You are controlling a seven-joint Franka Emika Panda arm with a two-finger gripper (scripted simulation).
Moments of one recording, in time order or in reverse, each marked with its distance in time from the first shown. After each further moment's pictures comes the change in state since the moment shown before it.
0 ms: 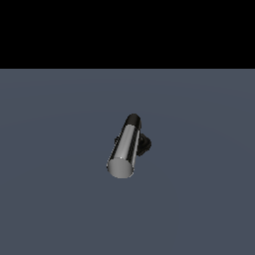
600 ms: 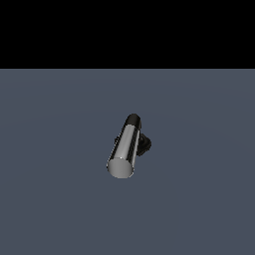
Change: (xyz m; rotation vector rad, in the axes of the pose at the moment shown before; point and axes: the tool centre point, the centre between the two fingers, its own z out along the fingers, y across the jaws) arm 0.004 -0.006 0.022 0.002 0.001 0.017
